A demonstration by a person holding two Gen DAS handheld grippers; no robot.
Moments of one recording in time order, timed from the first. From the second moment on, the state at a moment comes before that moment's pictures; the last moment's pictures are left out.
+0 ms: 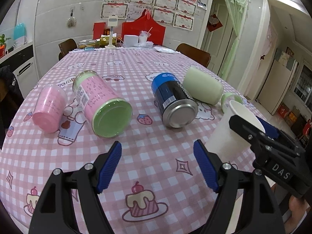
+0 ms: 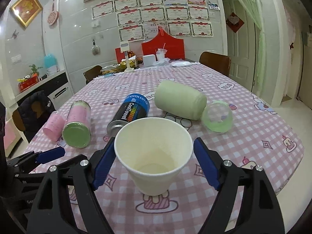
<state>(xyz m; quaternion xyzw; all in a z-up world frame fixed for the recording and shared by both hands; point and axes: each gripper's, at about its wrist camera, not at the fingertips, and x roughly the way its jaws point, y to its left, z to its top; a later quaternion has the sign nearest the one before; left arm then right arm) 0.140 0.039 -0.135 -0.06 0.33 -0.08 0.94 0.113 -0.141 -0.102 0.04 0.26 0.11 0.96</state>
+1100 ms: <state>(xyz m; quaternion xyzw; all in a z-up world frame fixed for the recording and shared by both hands) 0.050 0.025 -0.049 -0.02 0.14 -0.07 0.99 0.029 -0.164 -0.040 0.03 0.12 0.08 0.99</state>
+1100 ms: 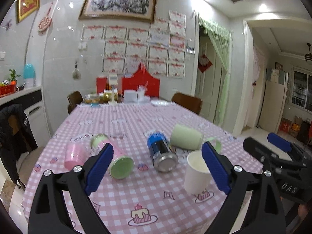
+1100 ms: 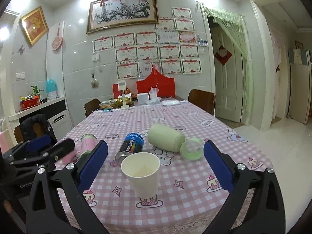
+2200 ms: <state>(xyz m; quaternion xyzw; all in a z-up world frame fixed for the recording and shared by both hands) 0.012 0.014 -0.027 0.02 0.05 -0.03 1.00 0.005 -0.163 -0.033 0.01 0.07 0.07 1.00</state>
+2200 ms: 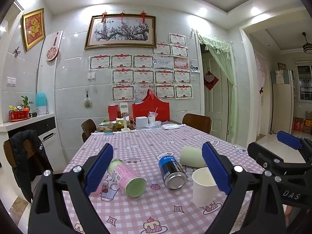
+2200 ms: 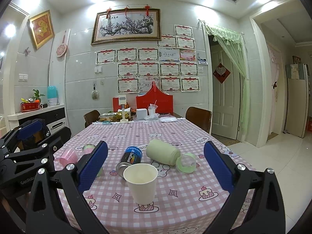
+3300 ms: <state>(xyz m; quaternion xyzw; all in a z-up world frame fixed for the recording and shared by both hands) 0.015 0.017 -0.034 0.03 0.06 -0.02 1.00 0.006 -0.159 -0.036 0.01 0.07 0.07 0.99</state>
